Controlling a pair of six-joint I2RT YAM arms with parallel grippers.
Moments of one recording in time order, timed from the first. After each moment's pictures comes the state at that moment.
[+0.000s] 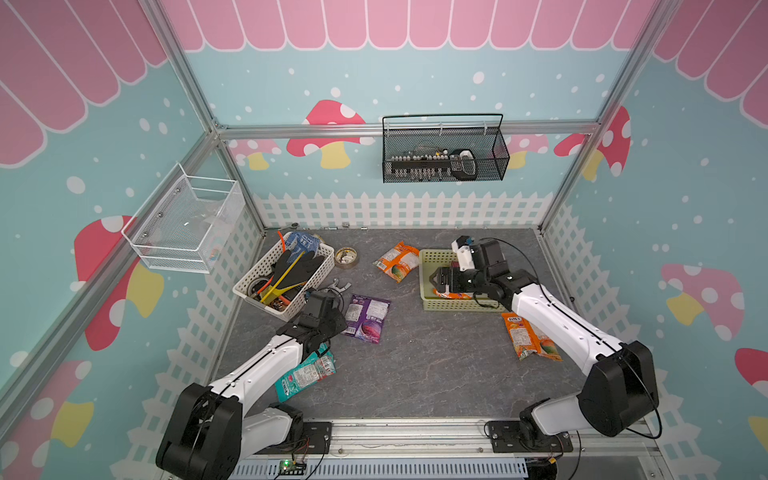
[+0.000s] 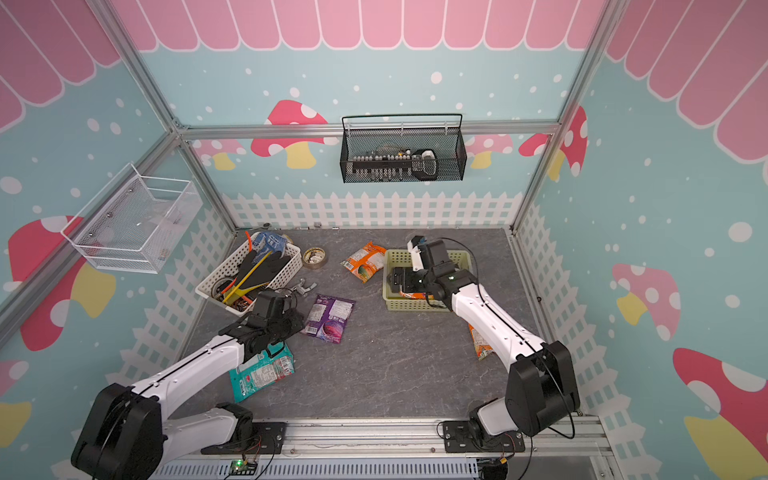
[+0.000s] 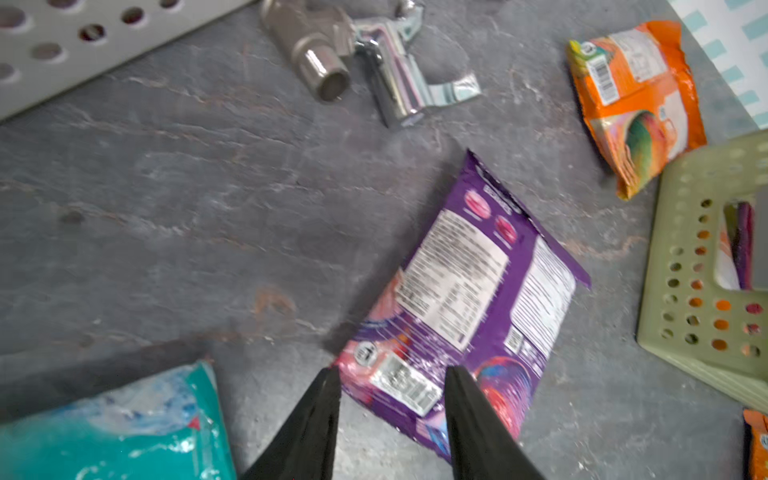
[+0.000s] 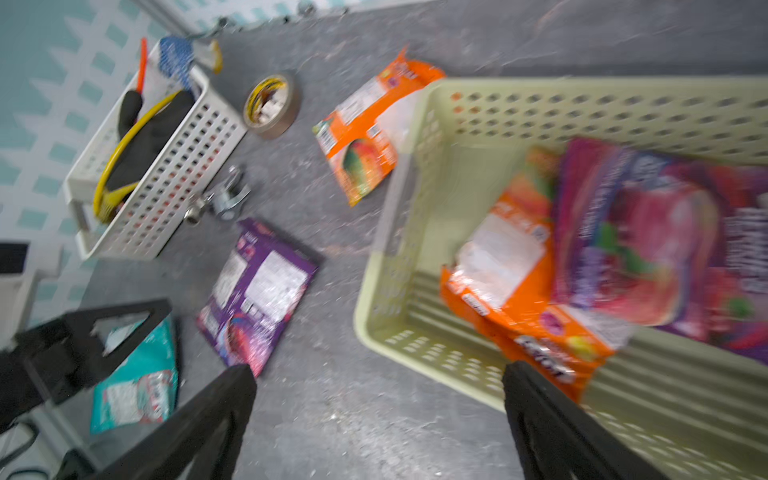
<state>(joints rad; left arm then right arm) -0.28 1.20 0.57 -0.26 -0.03 -0.76 0.48 1.45 1.13 -0.44 -0.21 0.36</state>
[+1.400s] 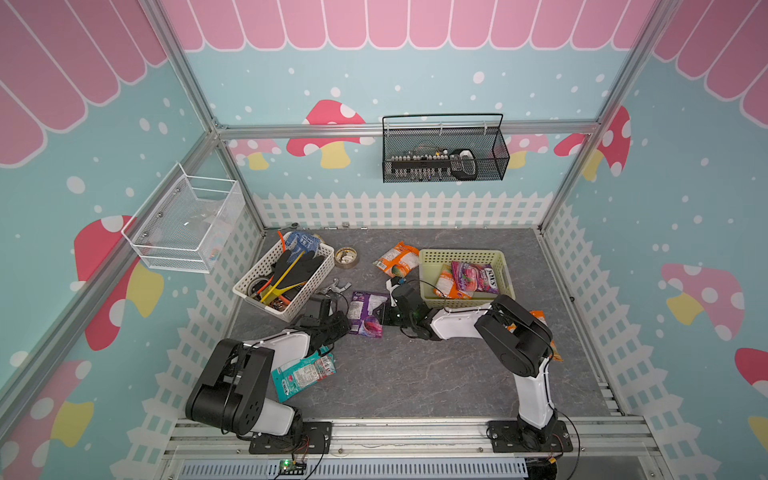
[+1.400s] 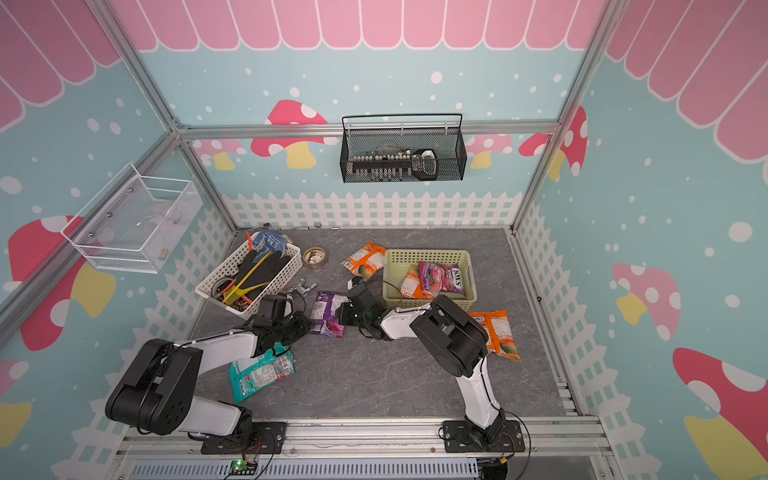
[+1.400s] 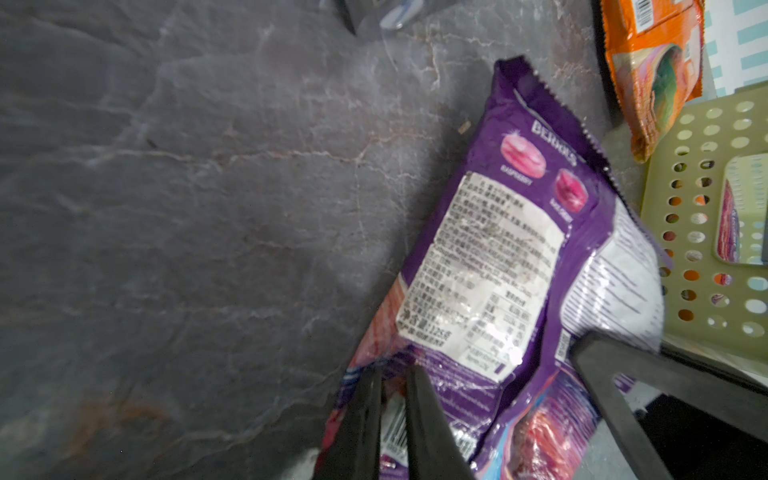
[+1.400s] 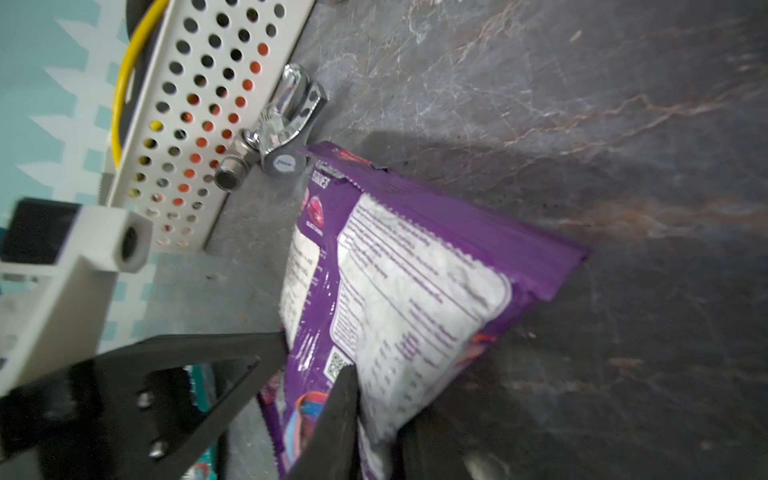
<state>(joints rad) -0.22 1.46 0.49 0.07 0.25 -0.74 0.82 2.01 1.10 0.30 -0.13 0.79</state>
